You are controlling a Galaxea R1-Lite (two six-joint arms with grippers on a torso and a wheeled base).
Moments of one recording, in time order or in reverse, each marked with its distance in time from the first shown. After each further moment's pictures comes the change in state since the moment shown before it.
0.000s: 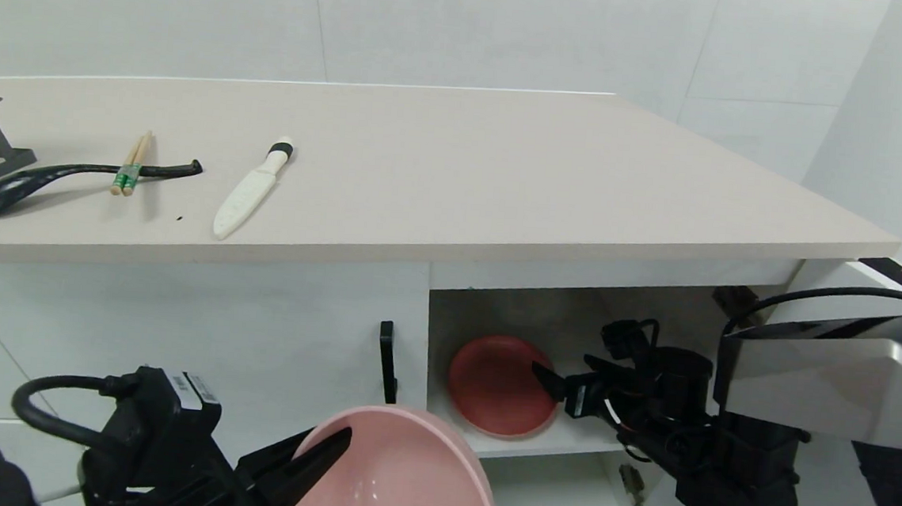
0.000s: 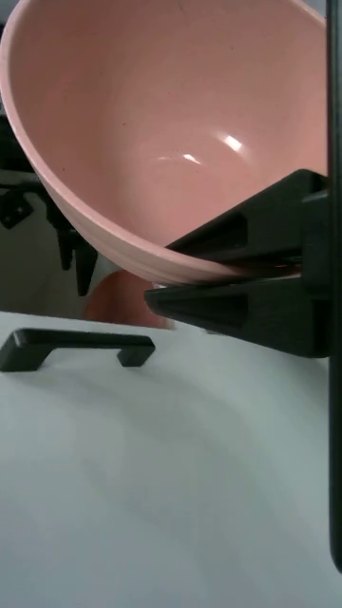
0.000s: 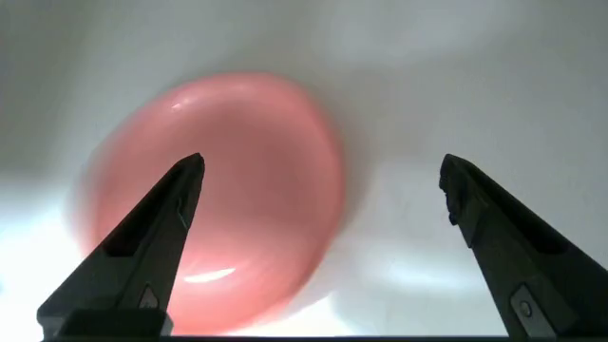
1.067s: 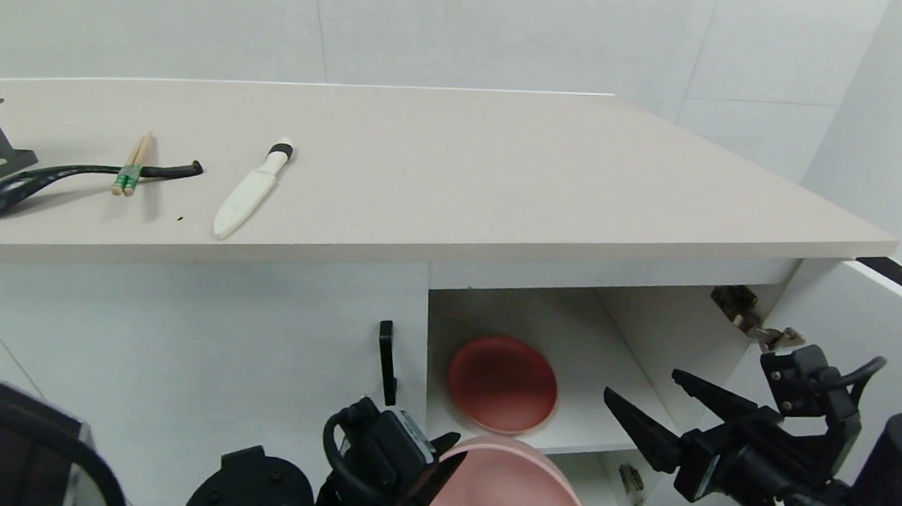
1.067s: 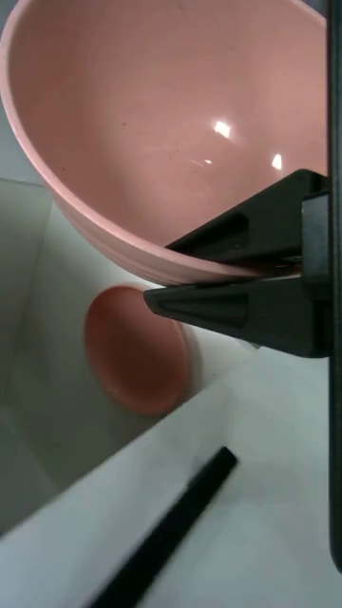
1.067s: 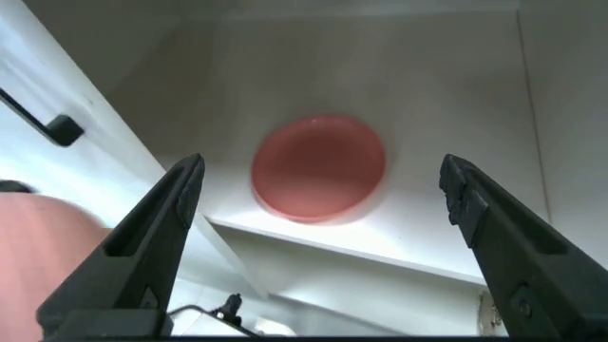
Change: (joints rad) left arm -0.071 0.474 -0.219 -0.213 0.025 0.284; right arm 0.179 -0.674 0.536 -0.001 -0.171 0.019
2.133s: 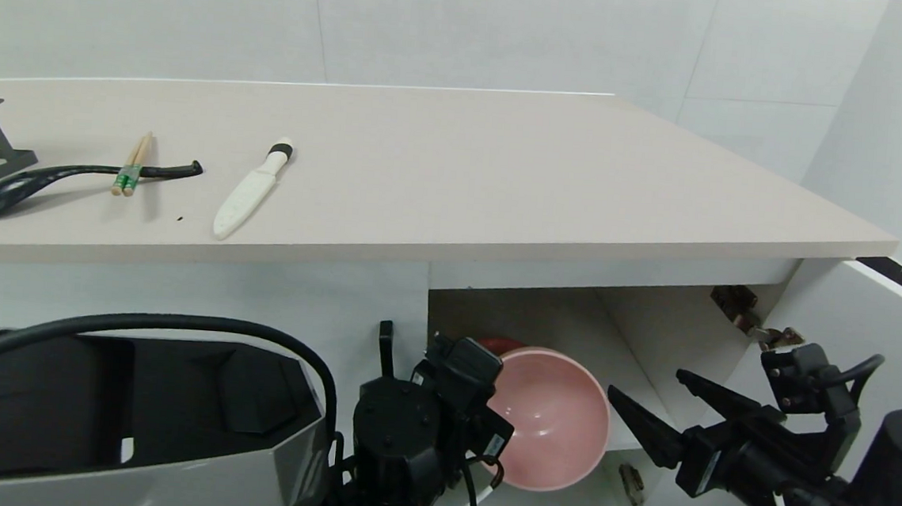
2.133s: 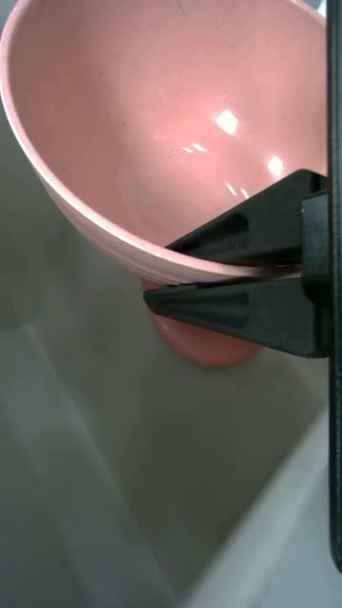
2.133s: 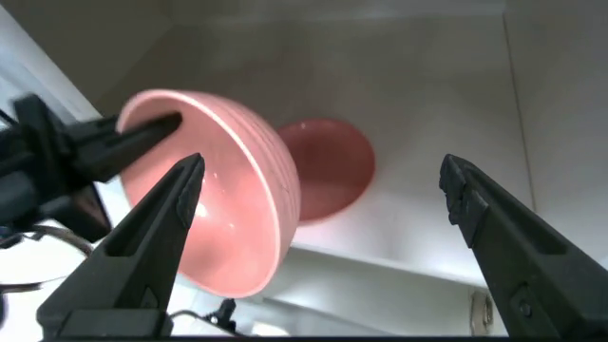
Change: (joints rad) left arm 0.096 0.285 -0.417 0.000 0.125 0.040; right arm -0.019 0.016 0.000 0.000 0.000 0.001
